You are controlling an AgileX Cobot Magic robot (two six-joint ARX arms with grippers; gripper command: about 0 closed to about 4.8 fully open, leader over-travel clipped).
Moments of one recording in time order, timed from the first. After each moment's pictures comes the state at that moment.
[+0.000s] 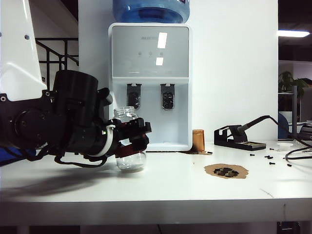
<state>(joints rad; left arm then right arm) -0.53 2.16 0.81 1.19 -0.06 -0.30 -0.01 0.00 0.66 -0.89 -0.78 0.12</state>
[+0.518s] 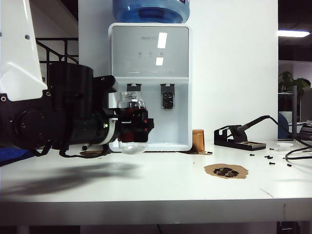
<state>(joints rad) -0.54 2.16 0.81 1.34 -0.05 -0.05 -0.01 0.00 0.66 -0.89 -0.78 0.12</state>
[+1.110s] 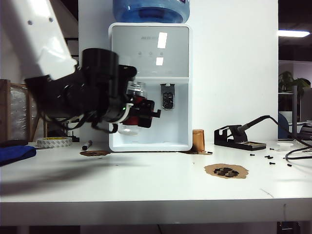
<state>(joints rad) -0.53 2.16 1.09 1.03 -0.30 0.12 -0.01 0.00 0.66 -0.89 -0.78 0.12</state>
